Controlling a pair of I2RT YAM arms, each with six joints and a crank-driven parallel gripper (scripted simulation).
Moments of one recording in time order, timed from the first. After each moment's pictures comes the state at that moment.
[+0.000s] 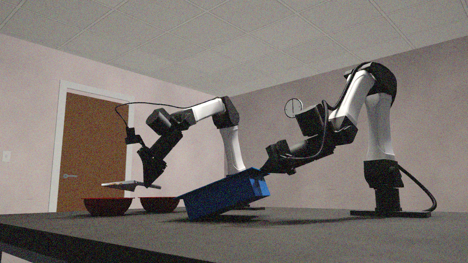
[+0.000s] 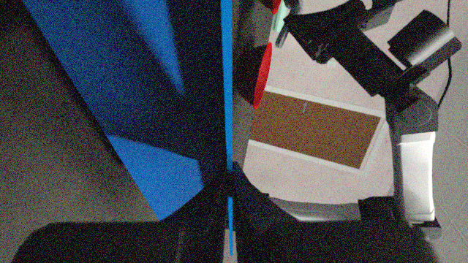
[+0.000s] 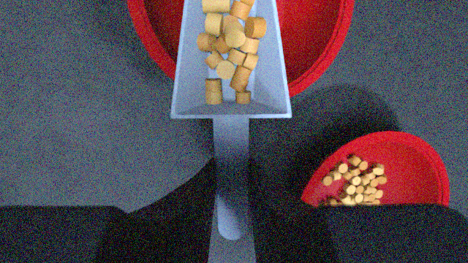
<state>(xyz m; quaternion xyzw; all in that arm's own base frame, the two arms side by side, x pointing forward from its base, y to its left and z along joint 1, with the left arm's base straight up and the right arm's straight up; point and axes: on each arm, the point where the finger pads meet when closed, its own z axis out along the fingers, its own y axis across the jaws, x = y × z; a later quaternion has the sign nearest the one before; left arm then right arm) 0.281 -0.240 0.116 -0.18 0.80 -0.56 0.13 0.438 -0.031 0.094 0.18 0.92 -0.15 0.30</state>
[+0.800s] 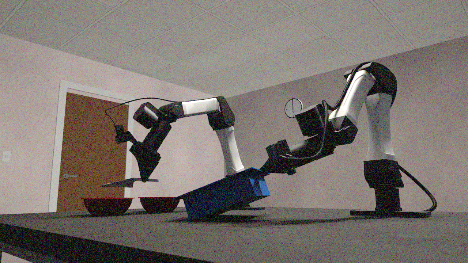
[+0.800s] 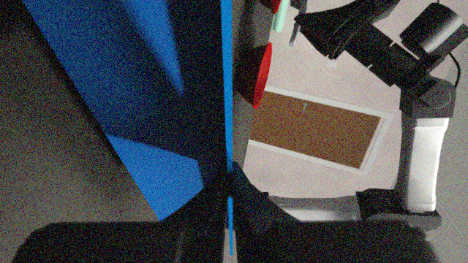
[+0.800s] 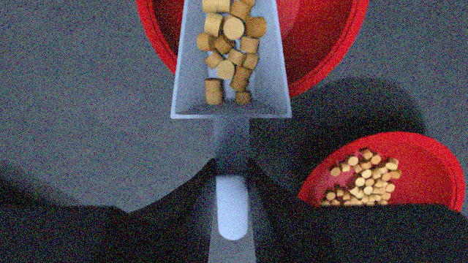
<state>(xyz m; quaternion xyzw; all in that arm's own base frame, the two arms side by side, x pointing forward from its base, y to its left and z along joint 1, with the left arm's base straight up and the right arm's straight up) 0.281 -0.240 0.116 -0.18 0.80 -0.56 0.13 0.443 -0.039 0.111 0.21 0.94 -0.06 0.25</state>
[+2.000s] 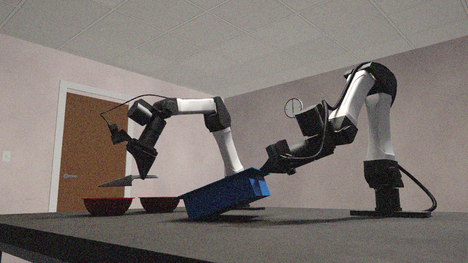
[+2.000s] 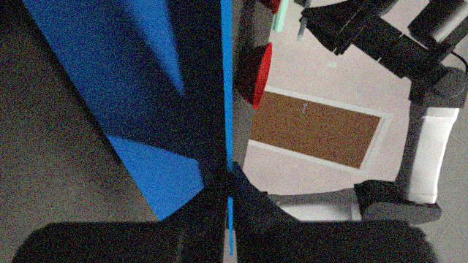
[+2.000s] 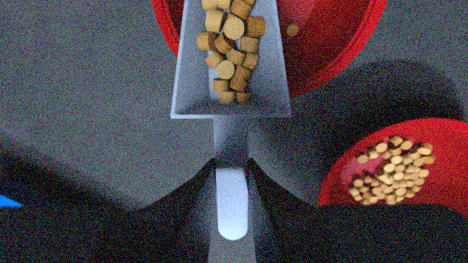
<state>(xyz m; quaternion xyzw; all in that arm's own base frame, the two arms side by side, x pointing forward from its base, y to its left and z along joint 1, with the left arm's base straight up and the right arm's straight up) 0.281 -0.240 0.116 -0.18 0.80 -0.56 0.13 0.454 -0.030 0.120 0.27 0.94 -0.02 0.22</state>
